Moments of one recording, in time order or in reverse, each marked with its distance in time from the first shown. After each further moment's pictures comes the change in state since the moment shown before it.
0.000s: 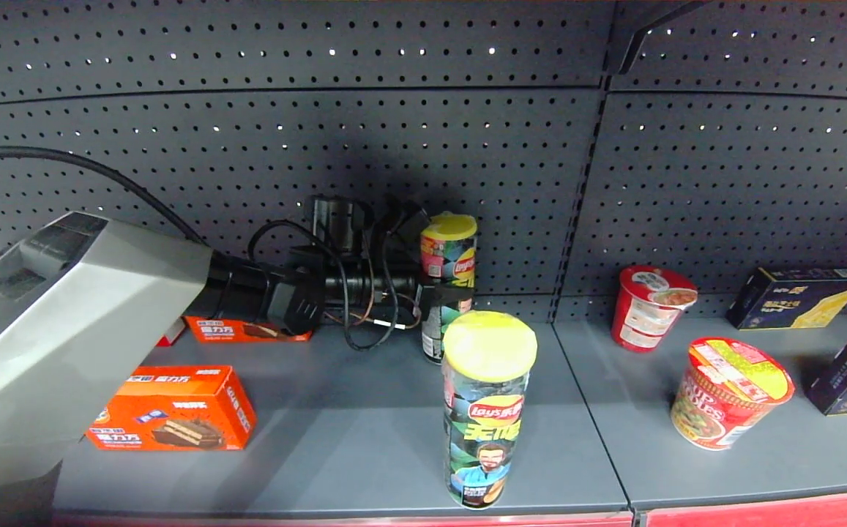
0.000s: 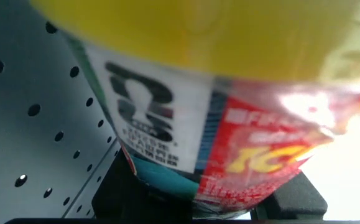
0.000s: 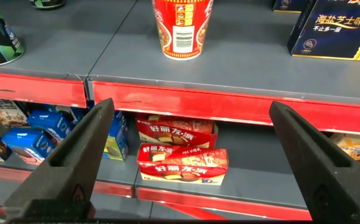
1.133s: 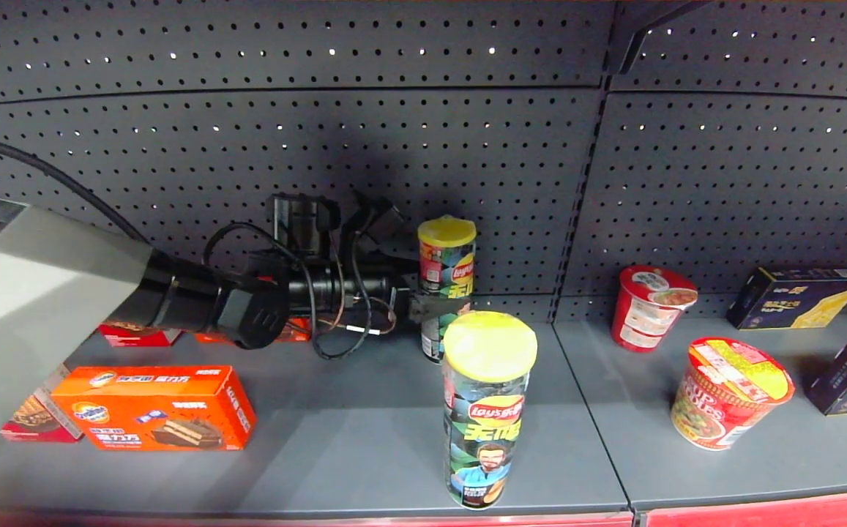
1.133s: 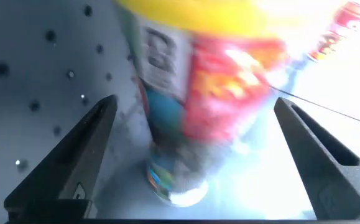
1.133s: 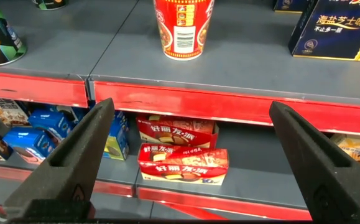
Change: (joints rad) left arm 0.035 -0.137 0.217 -0.093 0.005 -0.001; right arm 0.000 0.000 -0.006 0.006 0.005 0.001
